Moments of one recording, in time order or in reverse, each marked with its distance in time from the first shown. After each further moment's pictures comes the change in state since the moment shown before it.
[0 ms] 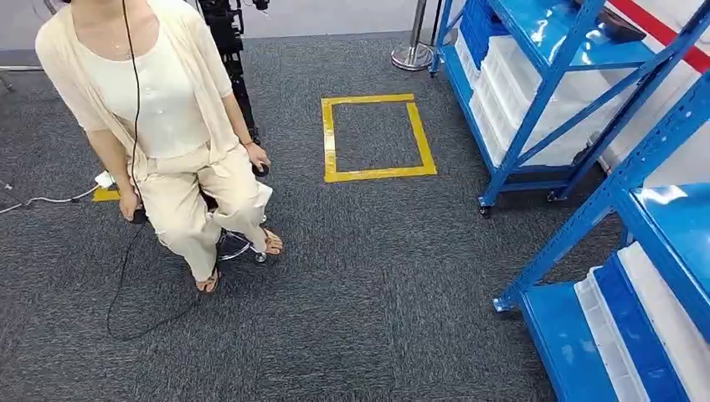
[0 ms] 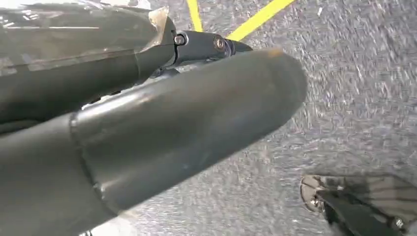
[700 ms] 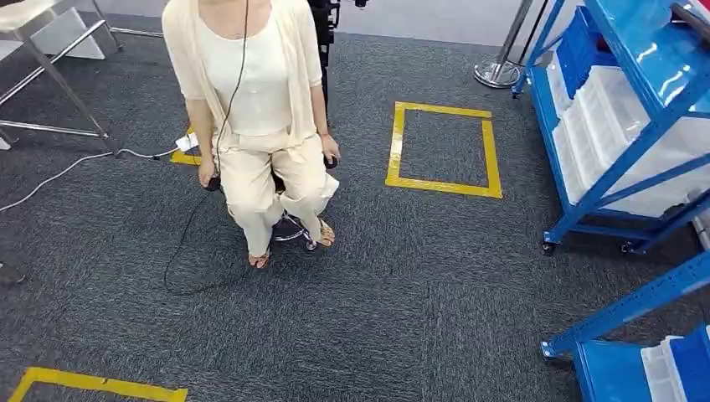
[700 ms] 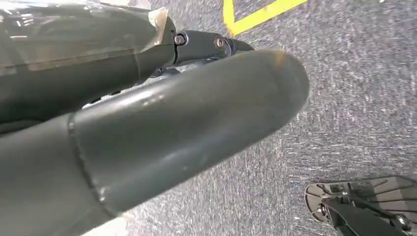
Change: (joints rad) left arm 0.002 0.000 0.001 0.000 -0.008 -0.005 0.003; right arm -0.001 -0.001 0.001 0.000 -0.006 0.002 0.011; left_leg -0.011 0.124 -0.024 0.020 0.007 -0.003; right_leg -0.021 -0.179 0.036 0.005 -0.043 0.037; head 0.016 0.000
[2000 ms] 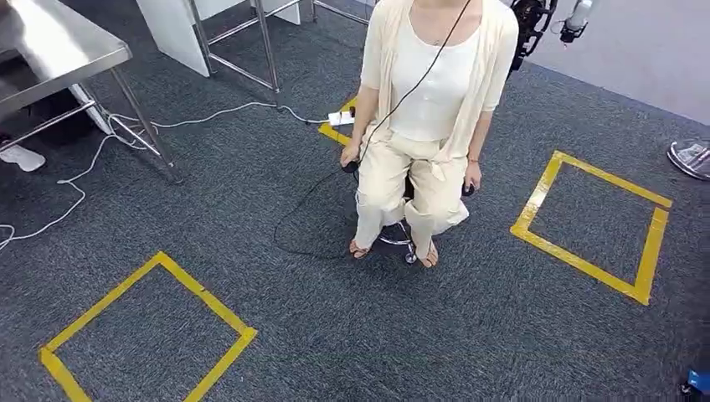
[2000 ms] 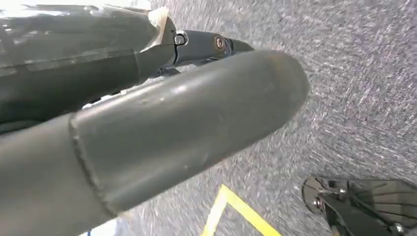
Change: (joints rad) left arm -0.004 -0.001 0.023 -0.001 0.019 0.004 0.014; right arm -0.005 -0.006 -0.005 0.000 0.013 0.045 -0.003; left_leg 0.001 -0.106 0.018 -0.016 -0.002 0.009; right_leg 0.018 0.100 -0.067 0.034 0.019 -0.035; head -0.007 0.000
